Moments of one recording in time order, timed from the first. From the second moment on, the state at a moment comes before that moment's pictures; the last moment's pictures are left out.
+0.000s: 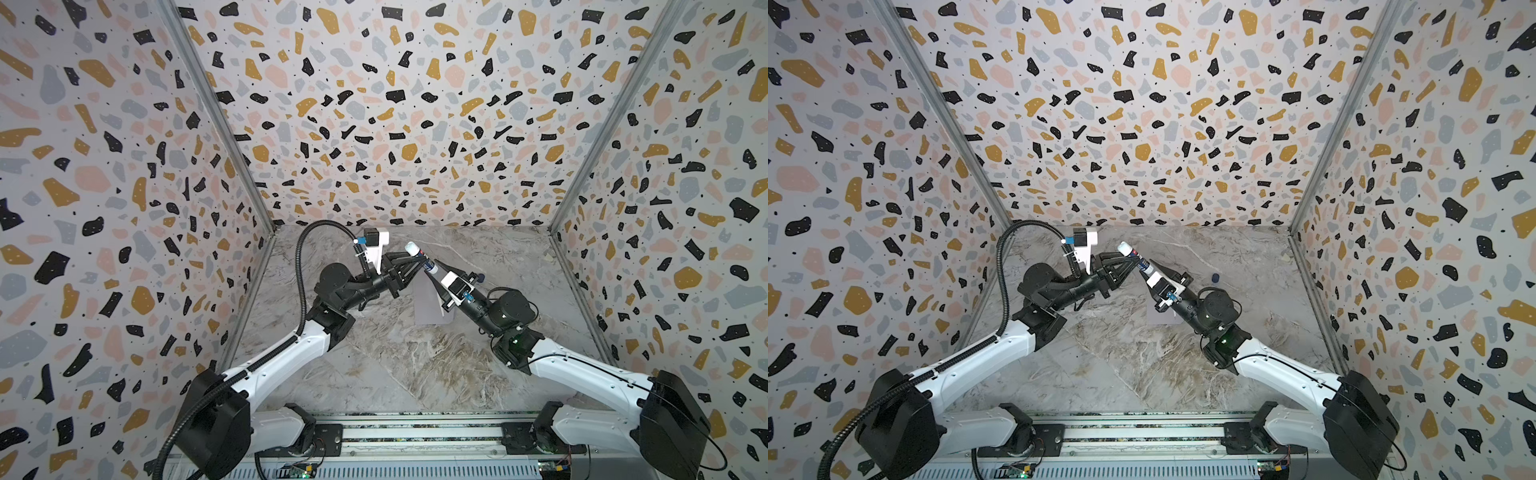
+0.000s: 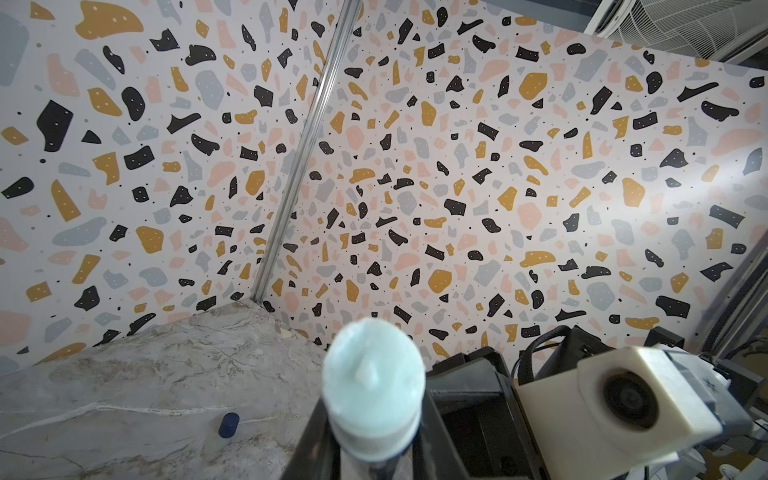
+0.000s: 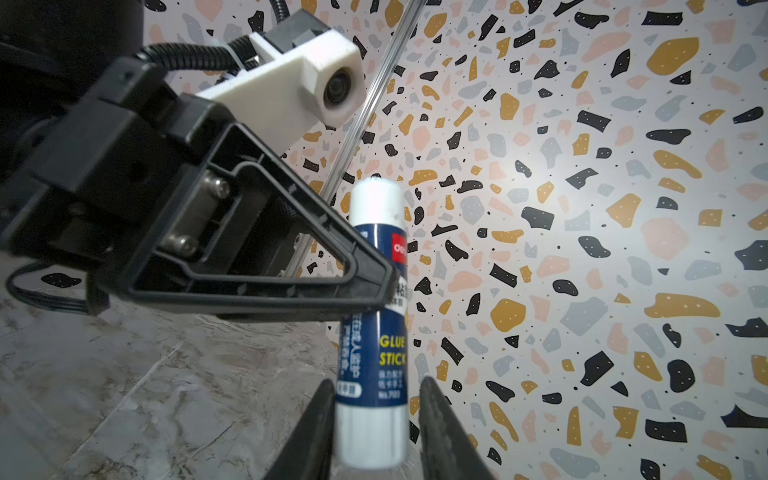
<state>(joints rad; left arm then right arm) -0.57 1.26 0.83 0.71 0.59 -0.57 0.80 1.18 0.68 0.77 -0.06 -0.50</state>
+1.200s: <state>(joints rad) -0.57 1.26 0.83 0.77 0.56 -0.59 0.80 1.19 0.71 0.73 -0.10 -0.33</state>
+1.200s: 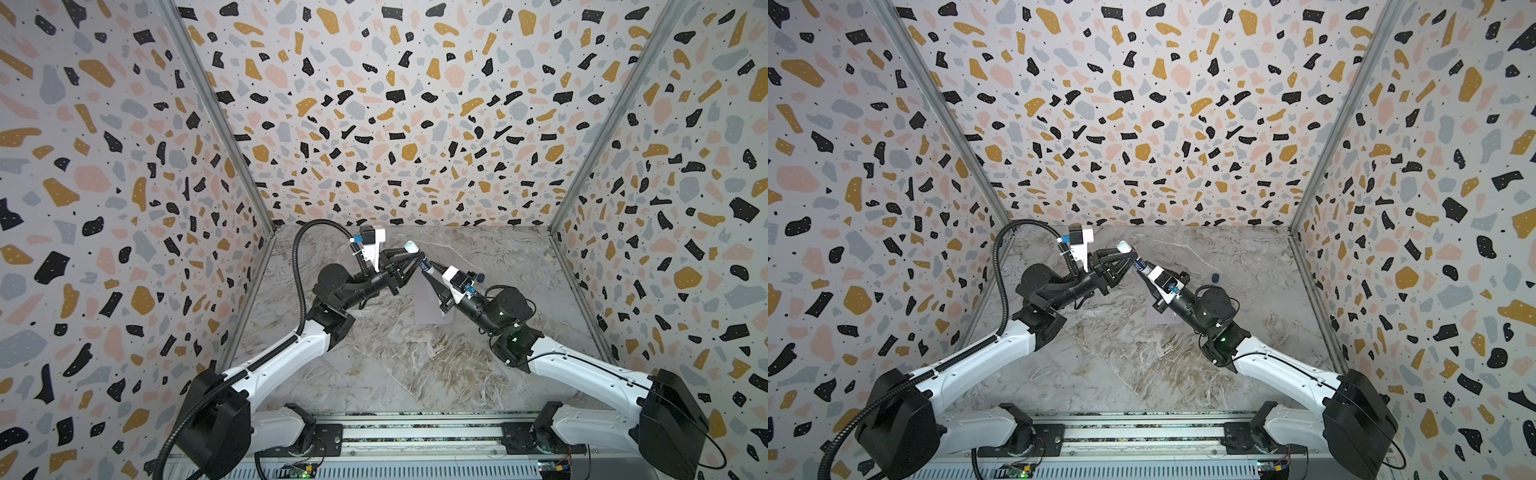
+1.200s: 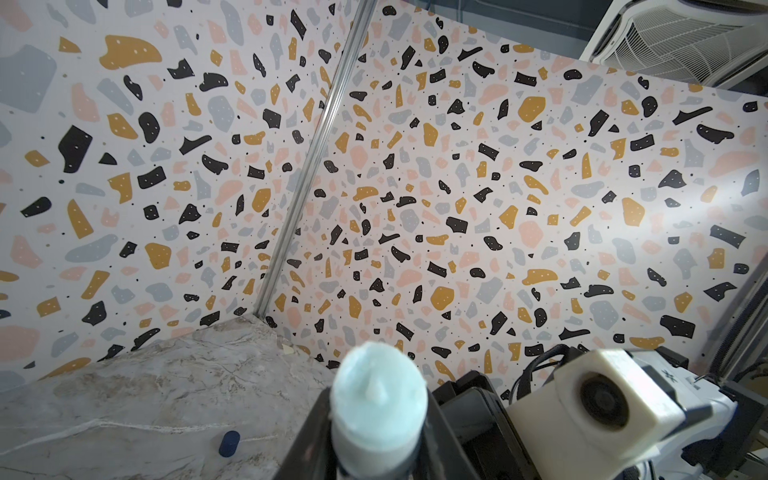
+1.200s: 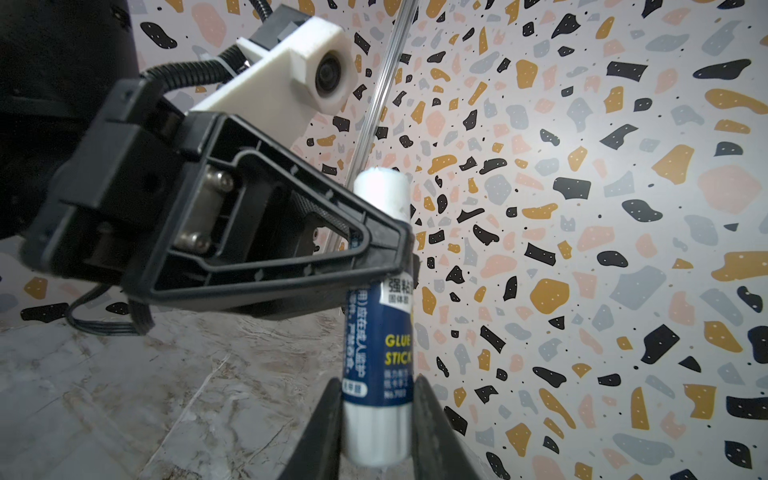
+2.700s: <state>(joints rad) -0.59 1.27 0.83 0.83 0.51 -0.61 0.74 1.11 0.64 0.77 -0.18 -0.19</state>
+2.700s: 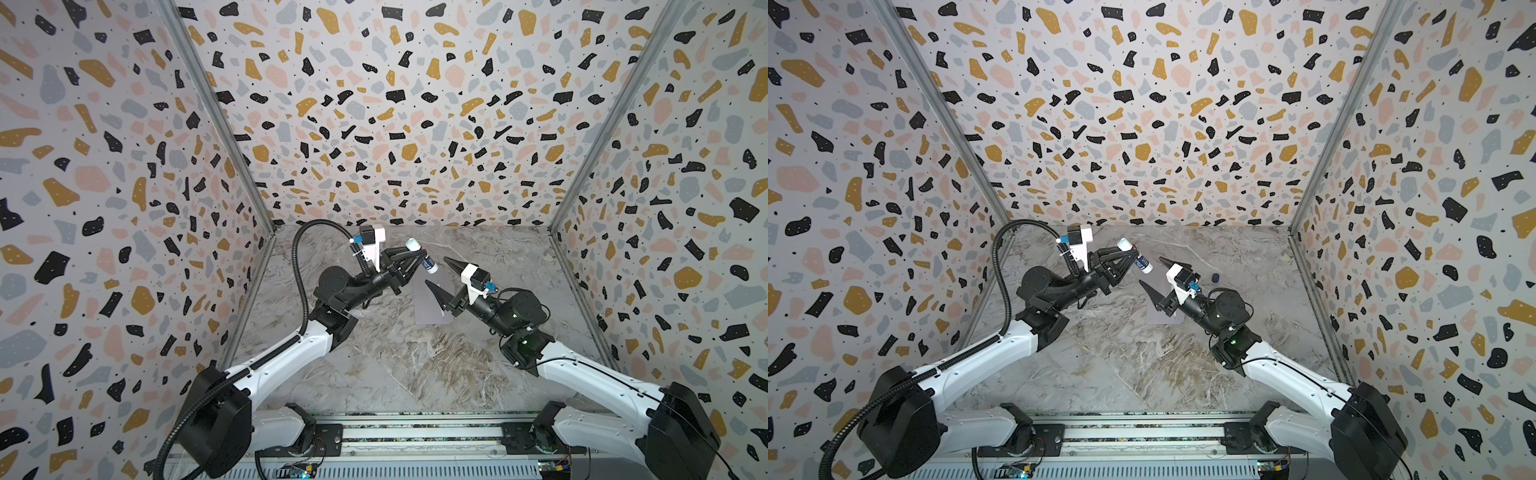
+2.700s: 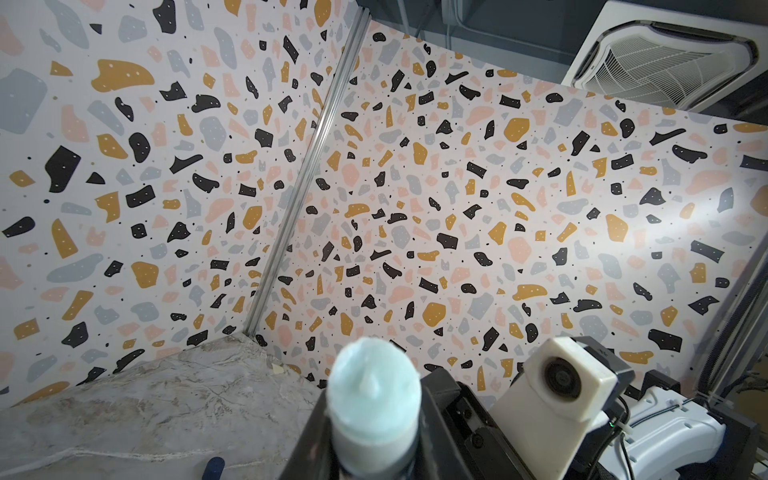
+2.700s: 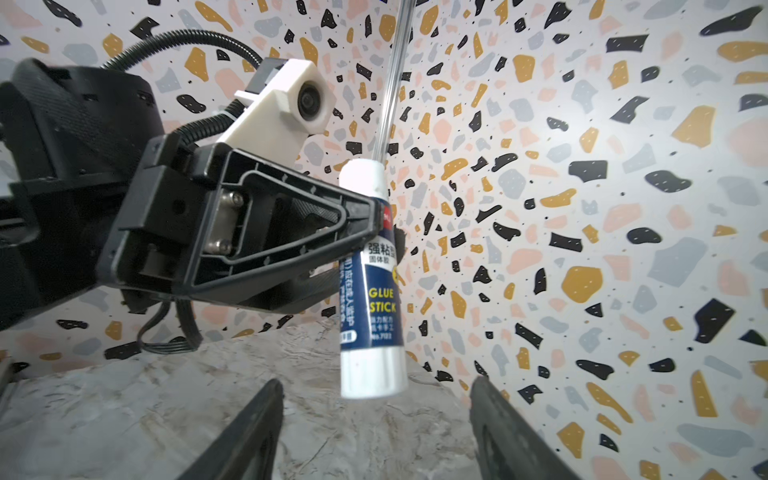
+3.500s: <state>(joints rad) -0.59 1.27 0.83 0.83 0.51 -0.61 0.80 1.17 0.66 0.82 -0.07 -0.32</state>
